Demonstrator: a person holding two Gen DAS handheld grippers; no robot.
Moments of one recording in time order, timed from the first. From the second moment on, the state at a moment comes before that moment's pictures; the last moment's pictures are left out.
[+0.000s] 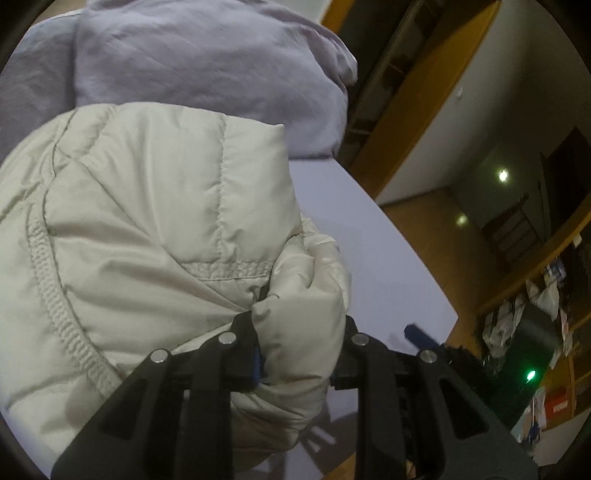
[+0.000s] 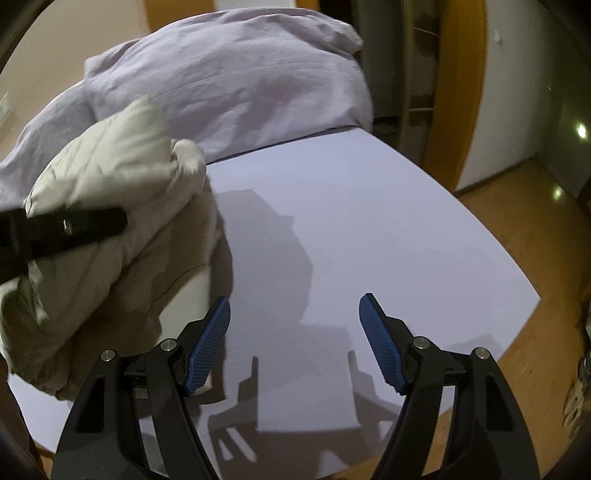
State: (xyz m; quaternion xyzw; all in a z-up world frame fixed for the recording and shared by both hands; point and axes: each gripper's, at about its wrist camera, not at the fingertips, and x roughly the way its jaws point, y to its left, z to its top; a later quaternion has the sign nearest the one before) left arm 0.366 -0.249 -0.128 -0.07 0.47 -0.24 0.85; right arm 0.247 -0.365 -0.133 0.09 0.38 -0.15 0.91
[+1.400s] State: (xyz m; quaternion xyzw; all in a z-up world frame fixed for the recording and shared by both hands) left arm 0.415 -0.091 -0.125 -0.08 0.41 -0.05 0.91; right arm 0.343 -0.276 -0.044 0.04 0.34 0.00 0.94
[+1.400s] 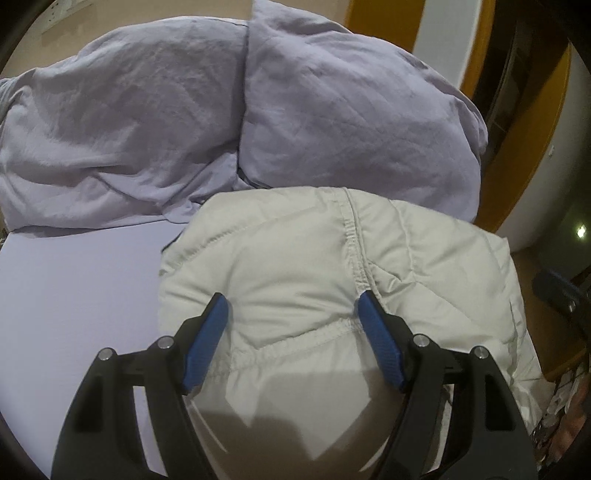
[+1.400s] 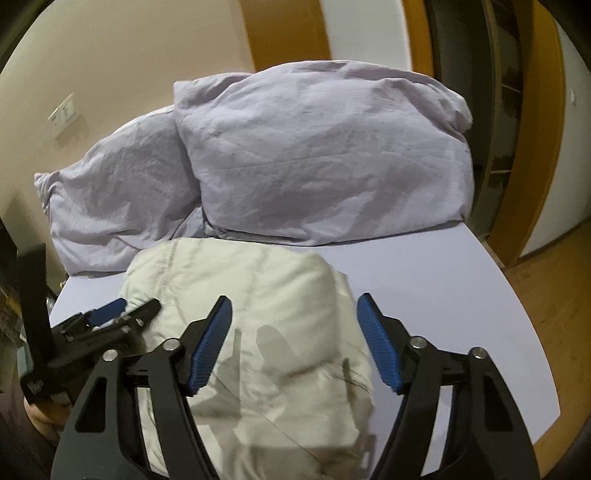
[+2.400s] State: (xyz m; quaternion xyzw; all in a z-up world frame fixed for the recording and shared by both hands) left arm 0.434 -0.091 -0.117 -0.07 0.39 -0.06 0.92; right arm 0.391 -0.275 -0.138 0.03 0.38 -0.03 0.92
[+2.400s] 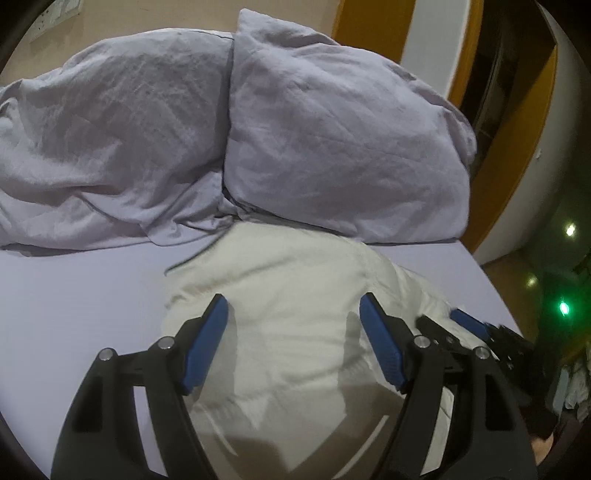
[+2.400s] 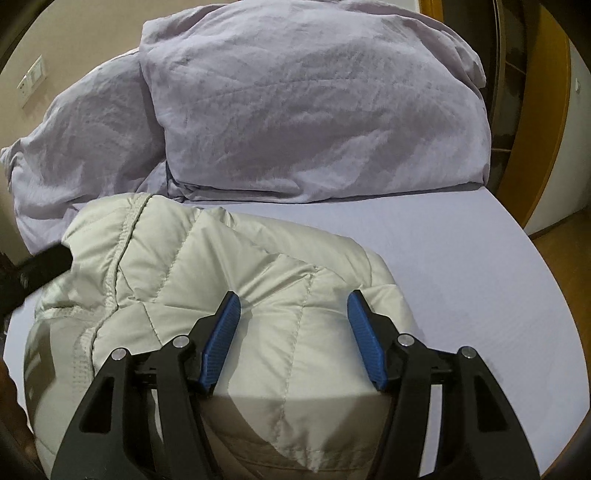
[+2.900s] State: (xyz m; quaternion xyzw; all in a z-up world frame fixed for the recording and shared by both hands) left arm 0.444 -0.099 -0.152 -0.04 0.39 -0.03 0.92; right arm 0.388 -0.272 -0.148 0.03 0.36 -0.04 0.93
